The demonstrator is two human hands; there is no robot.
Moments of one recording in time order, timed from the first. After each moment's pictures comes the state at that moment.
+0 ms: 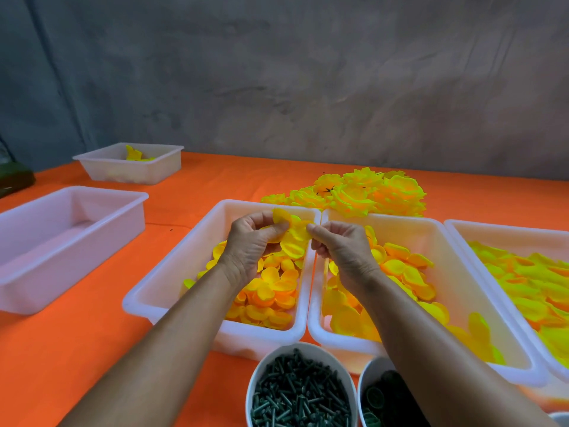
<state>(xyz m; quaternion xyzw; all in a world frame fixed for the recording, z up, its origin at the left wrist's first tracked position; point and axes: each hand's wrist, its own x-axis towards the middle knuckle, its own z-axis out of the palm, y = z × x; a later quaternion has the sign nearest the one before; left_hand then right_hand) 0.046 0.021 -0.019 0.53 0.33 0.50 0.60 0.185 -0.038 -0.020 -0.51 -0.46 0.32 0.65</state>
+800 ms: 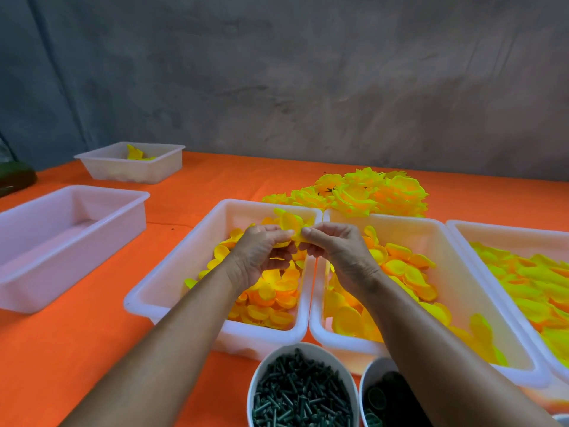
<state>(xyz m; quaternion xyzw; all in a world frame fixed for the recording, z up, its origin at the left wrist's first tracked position) 0.047 0.020 -0.020 0.56 0.37 0.37 0.64 0.180 -0.045 -0.015 -0.48 -0.50 0.38 0.61</state>
